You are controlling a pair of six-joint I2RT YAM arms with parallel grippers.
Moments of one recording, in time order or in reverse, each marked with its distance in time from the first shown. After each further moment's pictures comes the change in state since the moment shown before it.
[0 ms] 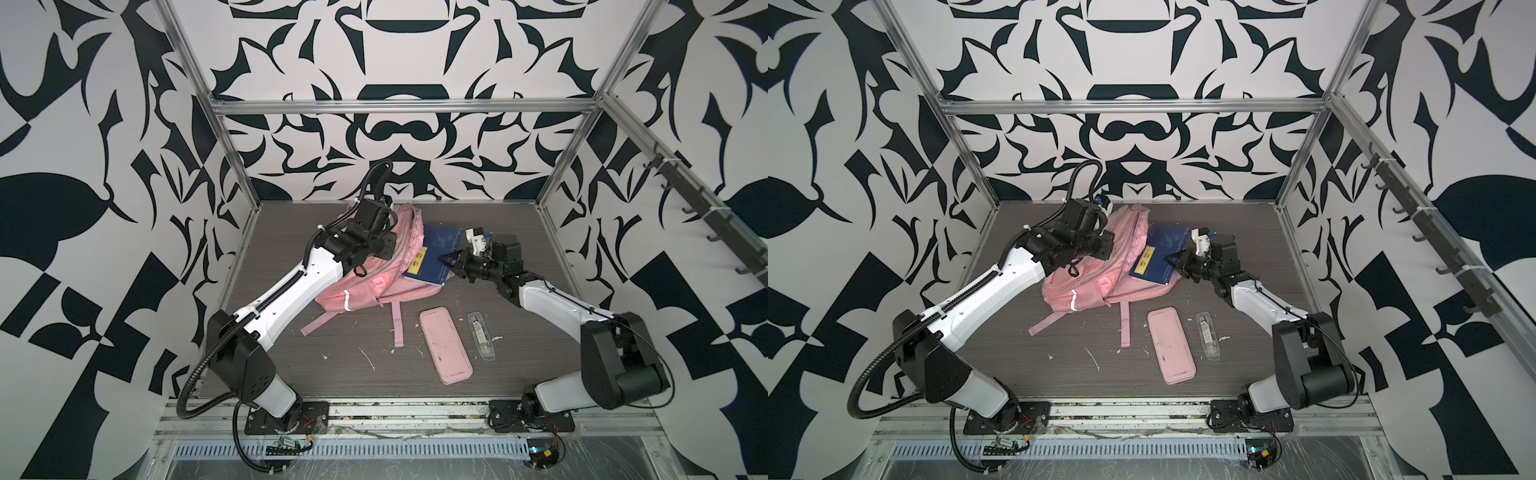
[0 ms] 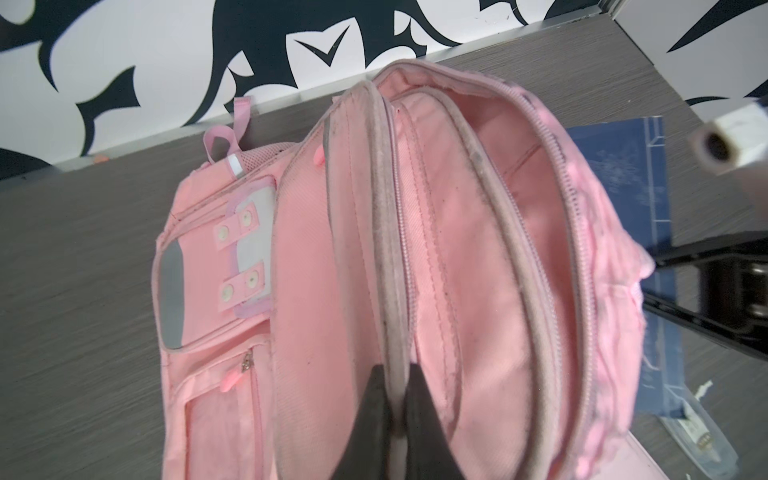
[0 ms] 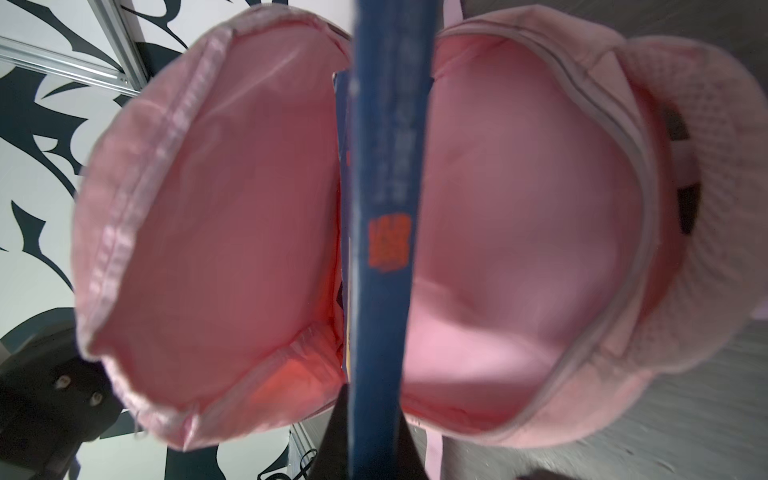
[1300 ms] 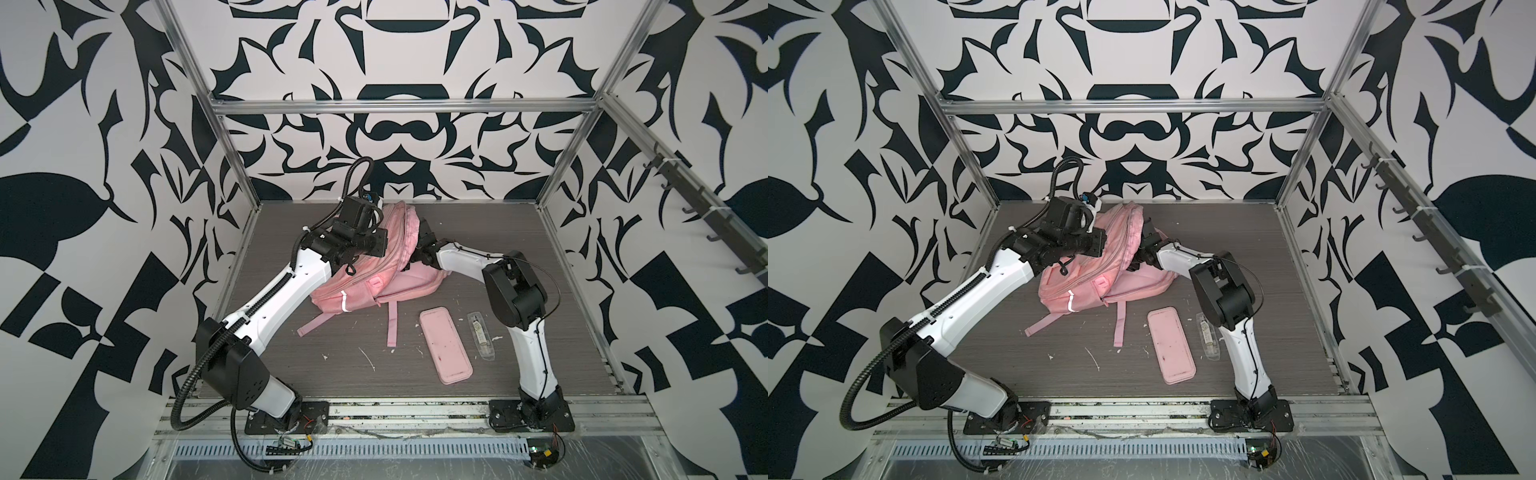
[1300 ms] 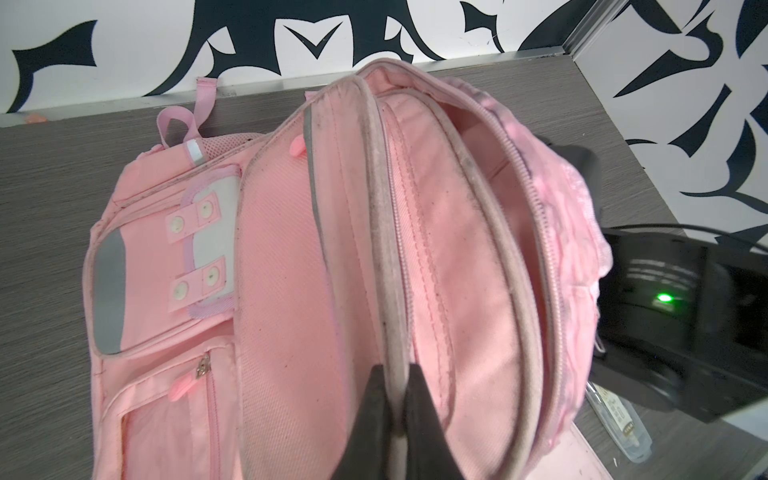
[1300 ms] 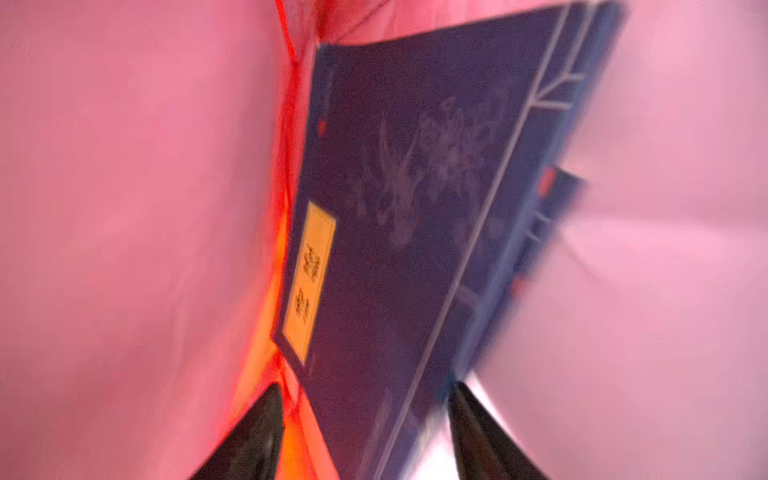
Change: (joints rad) left arm 0.055 -0.039 -0.037 0.031 0.135 -0.073; right arm 0.296 0.678 0.742 -0.324 0.077 -0.145
